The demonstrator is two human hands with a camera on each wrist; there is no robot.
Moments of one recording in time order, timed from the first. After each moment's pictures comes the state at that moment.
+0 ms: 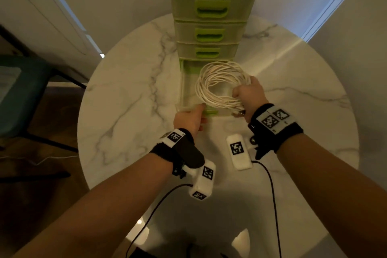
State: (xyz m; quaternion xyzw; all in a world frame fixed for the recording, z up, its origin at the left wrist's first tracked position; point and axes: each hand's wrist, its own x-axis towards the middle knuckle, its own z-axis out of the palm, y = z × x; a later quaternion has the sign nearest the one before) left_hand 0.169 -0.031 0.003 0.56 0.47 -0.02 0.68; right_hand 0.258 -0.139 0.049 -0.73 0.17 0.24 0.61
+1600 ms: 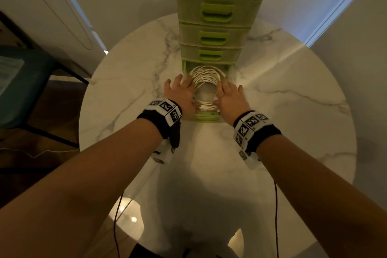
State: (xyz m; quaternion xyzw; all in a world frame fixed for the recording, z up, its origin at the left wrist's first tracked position) left_hand 0.200 0.025 0.013 0.98 0.08 -0.15 0.05; right_hand 0.247 -0.124 0.017 -0.94 -0.31 0.16 -0.04
